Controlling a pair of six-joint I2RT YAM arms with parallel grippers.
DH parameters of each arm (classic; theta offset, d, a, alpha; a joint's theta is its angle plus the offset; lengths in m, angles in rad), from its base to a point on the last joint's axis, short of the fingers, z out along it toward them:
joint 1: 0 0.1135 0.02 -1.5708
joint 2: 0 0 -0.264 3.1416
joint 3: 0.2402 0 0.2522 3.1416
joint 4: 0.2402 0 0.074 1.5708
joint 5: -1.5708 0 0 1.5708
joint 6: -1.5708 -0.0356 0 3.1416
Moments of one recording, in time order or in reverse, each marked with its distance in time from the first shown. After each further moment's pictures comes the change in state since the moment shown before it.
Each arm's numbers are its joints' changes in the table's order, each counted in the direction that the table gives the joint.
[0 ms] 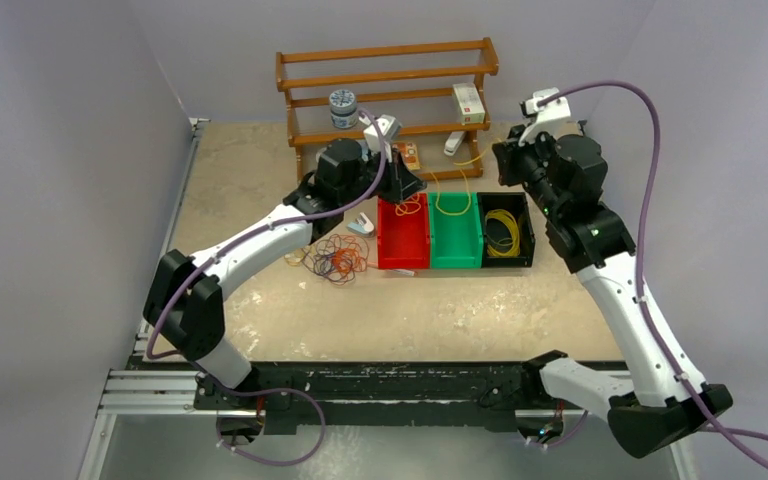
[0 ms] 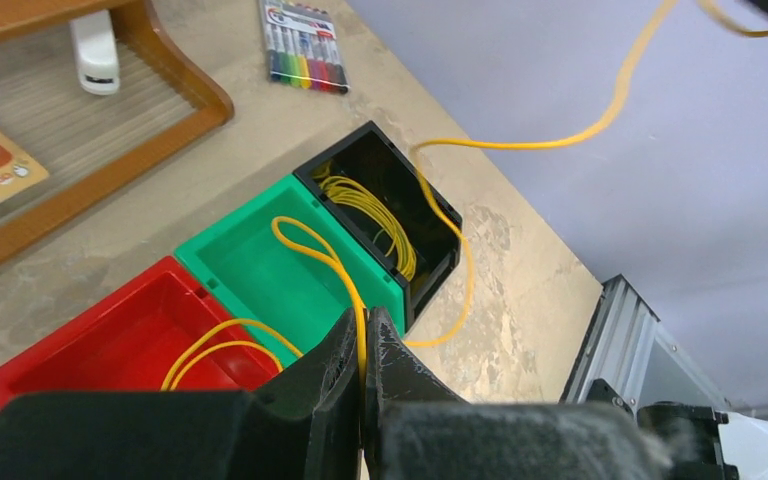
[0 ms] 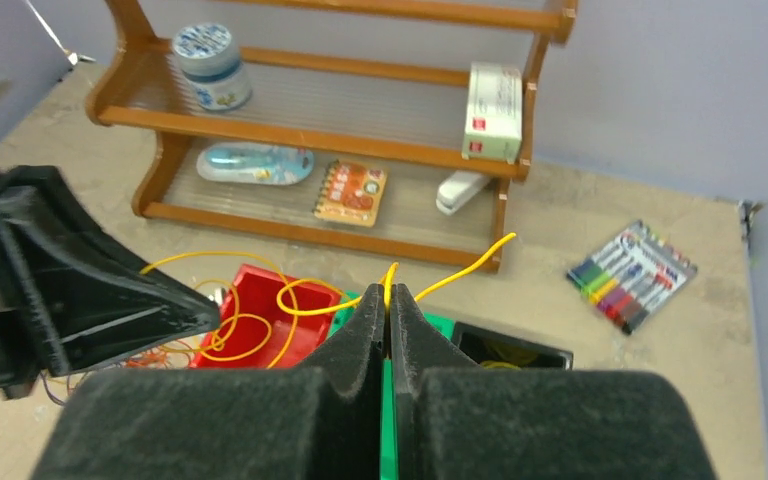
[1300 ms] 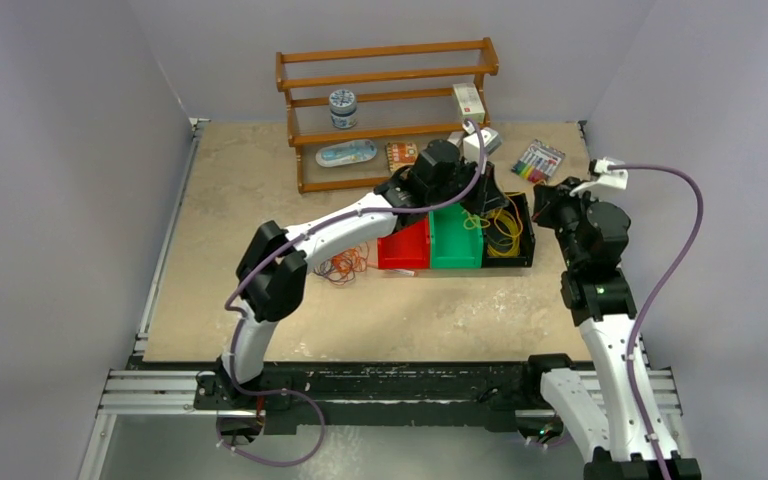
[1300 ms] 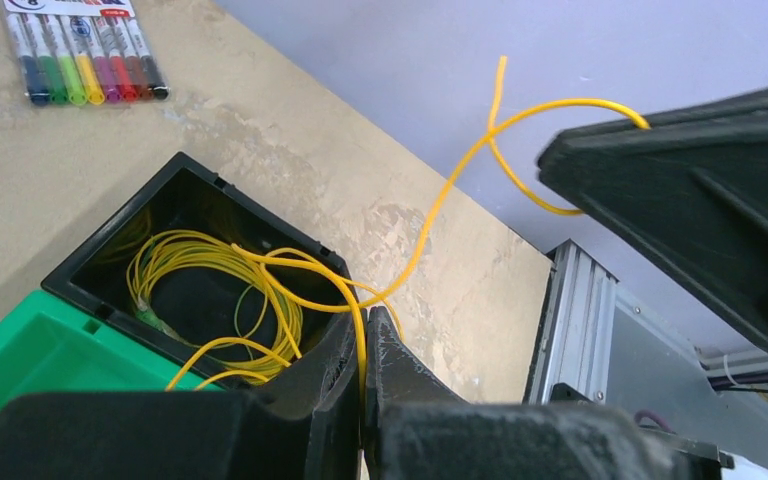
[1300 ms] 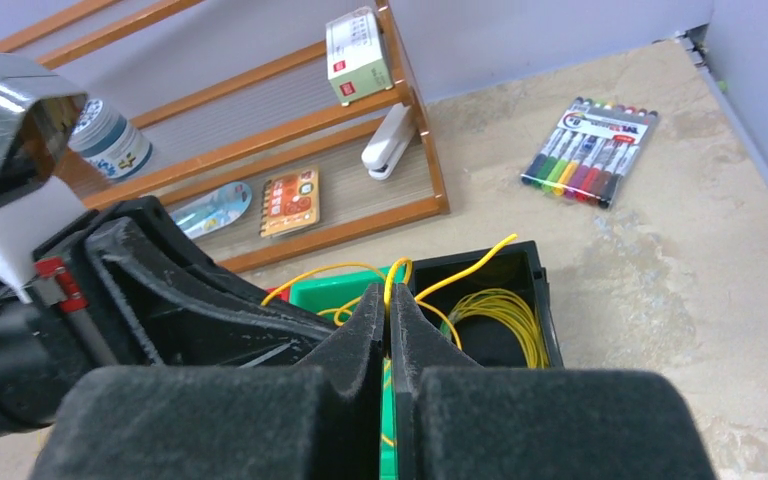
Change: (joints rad) left arm -0.243 0.467 0.540 0.102 -0.011 -0.035; right arm -0.349 -0.317 -0.502 -0.207 0.084 -0.334
